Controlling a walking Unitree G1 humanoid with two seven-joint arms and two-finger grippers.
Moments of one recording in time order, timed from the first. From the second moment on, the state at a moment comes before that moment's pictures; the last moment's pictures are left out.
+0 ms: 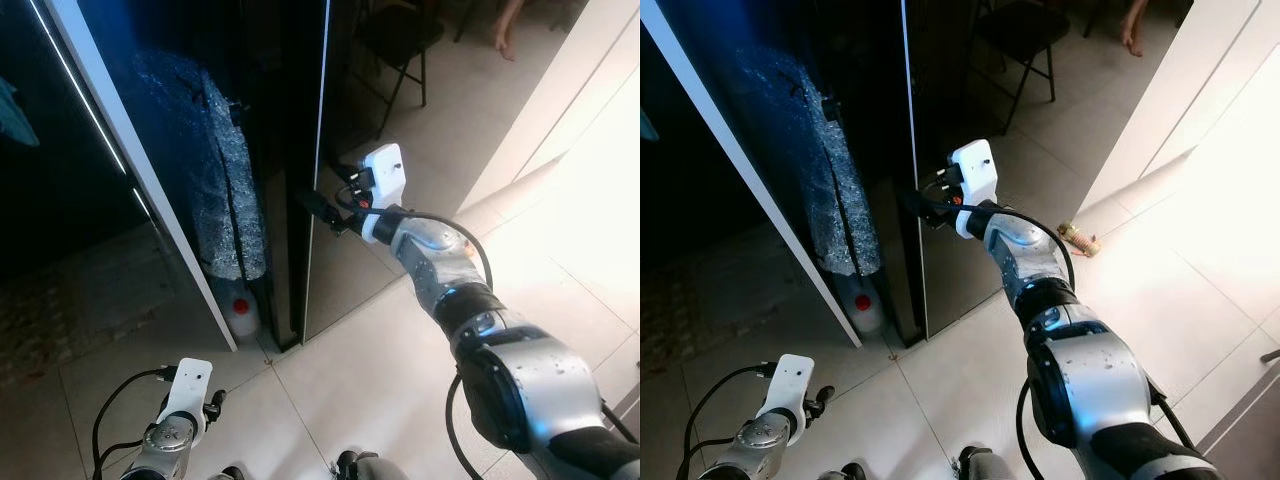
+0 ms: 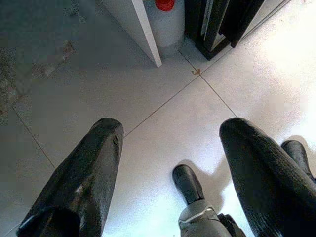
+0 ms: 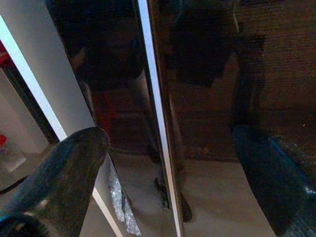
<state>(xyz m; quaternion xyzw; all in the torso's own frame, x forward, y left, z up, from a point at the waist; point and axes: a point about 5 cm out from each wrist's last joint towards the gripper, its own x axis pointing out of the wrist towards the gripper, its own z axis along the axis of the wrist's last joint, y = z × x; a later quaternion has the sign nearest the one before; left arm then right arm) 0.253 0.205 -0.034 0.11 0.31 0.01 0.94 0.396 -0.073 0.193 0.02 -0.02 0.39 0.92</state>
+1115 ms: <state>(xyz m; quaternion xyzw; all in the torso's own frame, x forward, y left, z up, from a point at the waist) 0.254 0.206 -0.033 0.10 0.31 0.01 0.95 0.393 -0.089 0.181 0.03 -0.03 0.35 0.93</state>
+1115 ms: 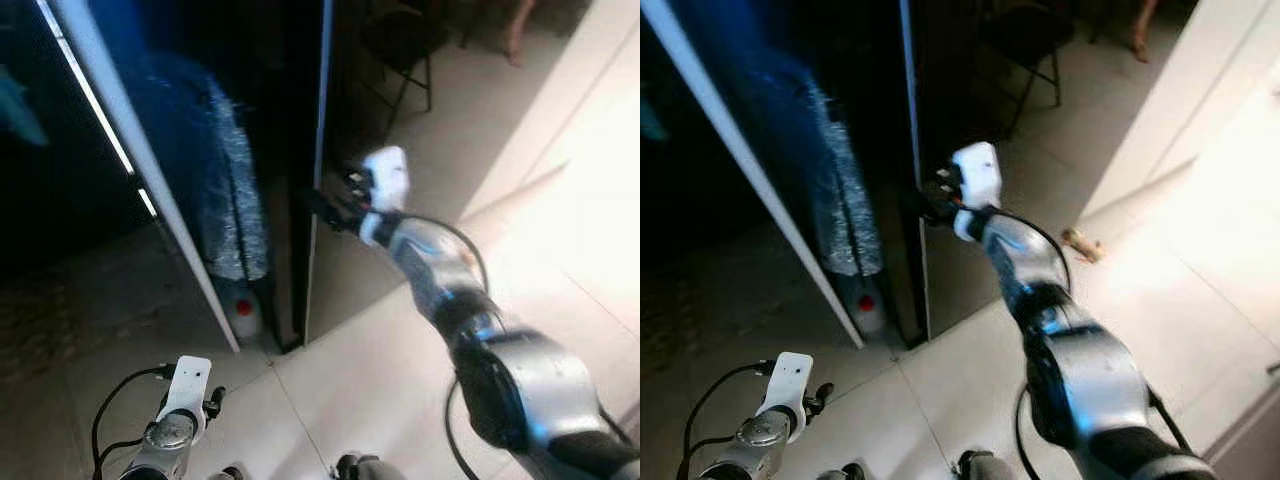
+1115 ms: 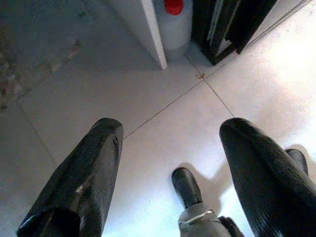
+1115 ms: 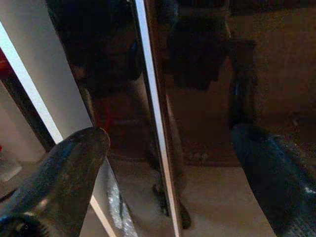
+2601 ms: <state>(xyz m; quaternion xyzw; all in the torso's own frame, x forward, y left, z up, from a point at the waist) 0.238 0.211 -0.045 0.07 0.34 0.03 0.94 0.185 -0.194 -0.080 0.11 0.42 -0.03 0.90</state>
